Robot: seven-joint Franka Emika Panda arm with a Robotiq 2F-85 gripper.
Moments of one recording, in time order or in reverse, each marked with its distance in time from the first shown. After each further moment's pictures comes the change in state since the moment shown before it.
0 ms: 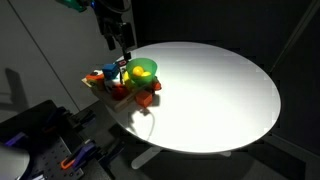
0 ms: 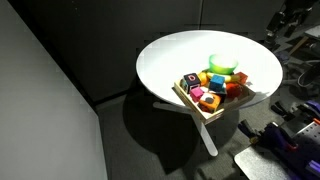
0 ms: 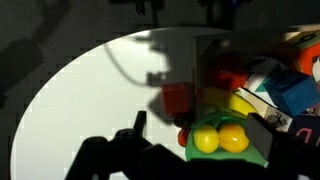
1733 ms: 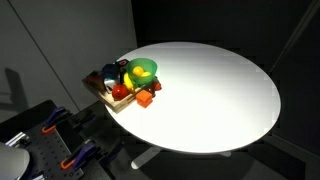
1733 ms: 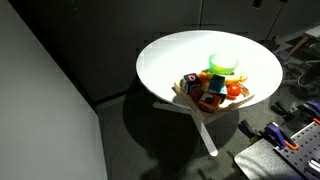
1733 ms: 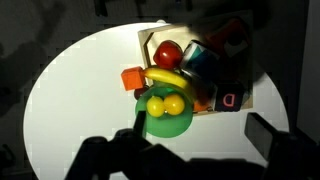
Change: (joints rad) arm 0.077 -0.149 0.243 0.233 0.045 -0.329 0.378
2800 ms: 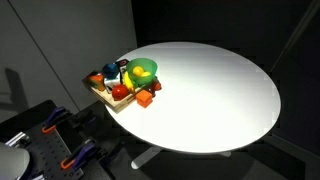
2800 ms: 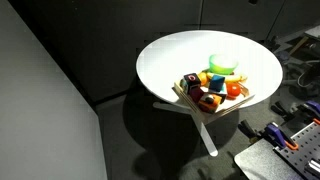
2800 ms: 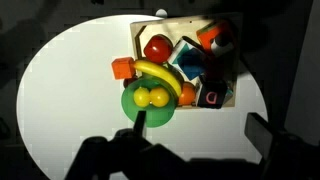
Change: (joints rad) arm 0.017 -0.059 0.093 0.001 0.000 0.000 0.009
